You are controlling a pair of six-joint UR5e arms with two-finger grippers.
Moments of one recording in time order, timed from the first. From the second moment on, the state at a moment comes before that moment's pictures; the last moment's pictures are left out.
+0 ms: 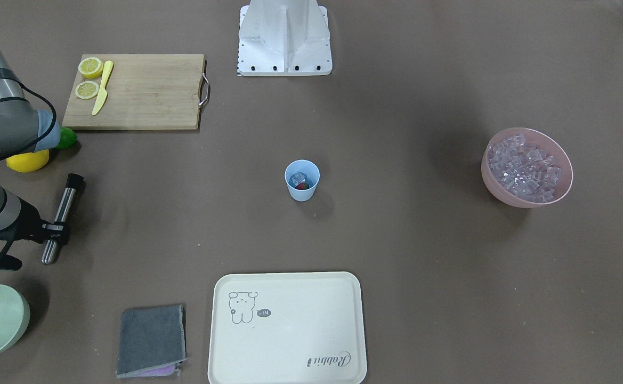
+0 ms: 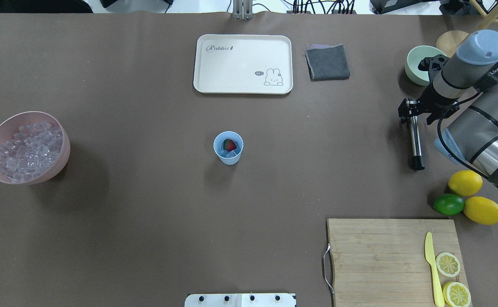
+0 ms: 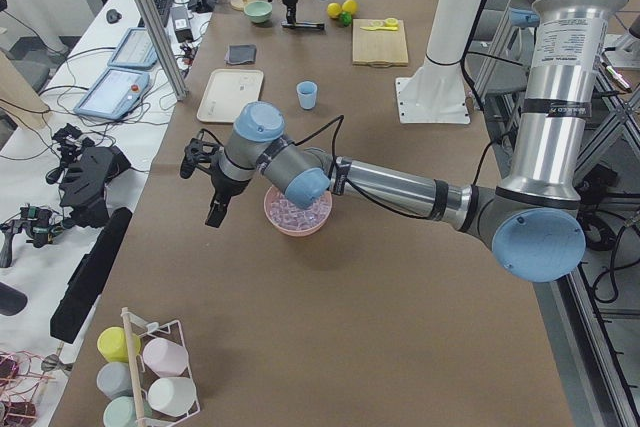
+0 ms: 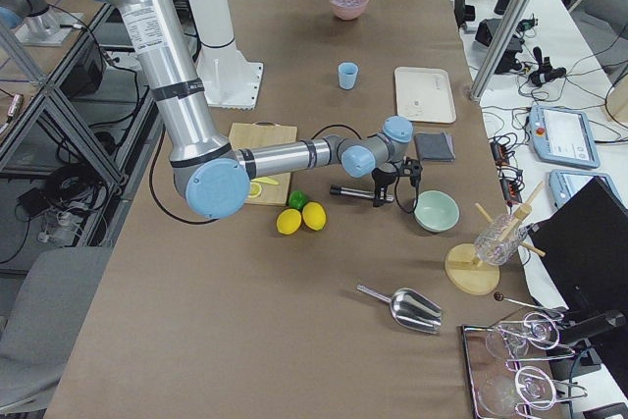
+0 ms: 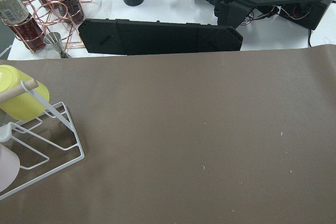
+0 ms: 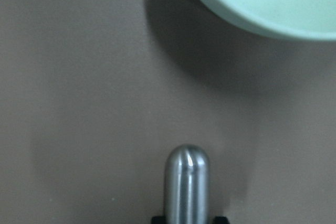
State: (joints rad) left arm -1.45 -1.67 -1.69 -2.09 -2.14 -0.53; right arm 0.99 -1.23 1.34 -1.26 2.17 0.78
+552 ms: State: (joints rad) left arm -1.45 -1.66 -1.69 -2.09 -2.14 -0.53; right arm 1.03 -1.19 1.40 -1.27 2.18 0.77
